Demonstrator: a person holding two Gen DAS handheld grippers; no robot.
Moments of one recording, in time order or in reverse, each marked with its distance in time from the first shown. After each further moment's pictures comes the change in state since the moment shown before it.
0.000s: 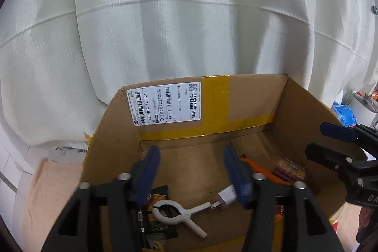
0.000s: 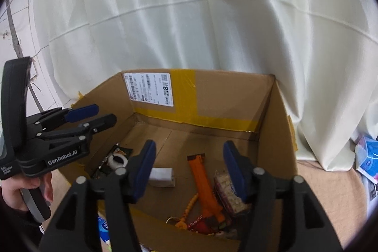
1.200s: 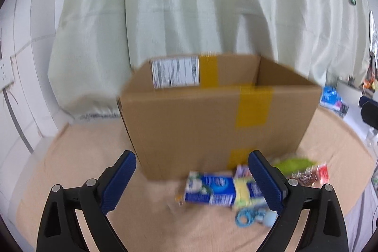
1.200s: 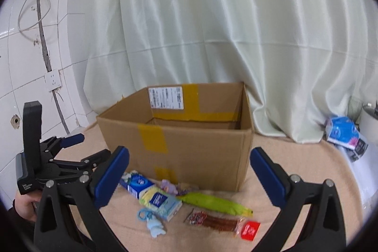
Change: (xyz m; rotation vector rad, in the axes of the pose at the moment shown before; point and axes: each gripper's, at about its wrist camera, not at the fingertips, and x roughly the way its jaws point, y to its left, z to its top) left arm -0.115 -0.015 -0.140 0.006 -0.061 0.041; right arm -0.149 0.038 -0.095 0.041 -0.217 -0.049
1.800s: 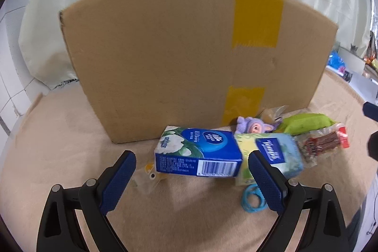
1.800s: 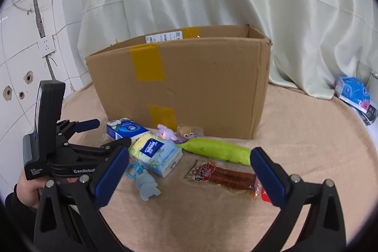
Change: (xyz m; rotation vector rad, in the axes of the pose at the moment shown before) left arm 0.080 -0.017 -0.052 0.033 0.176 -0.048; right arm 0.042 0.003 -0.076 0.001 0.182 0.000
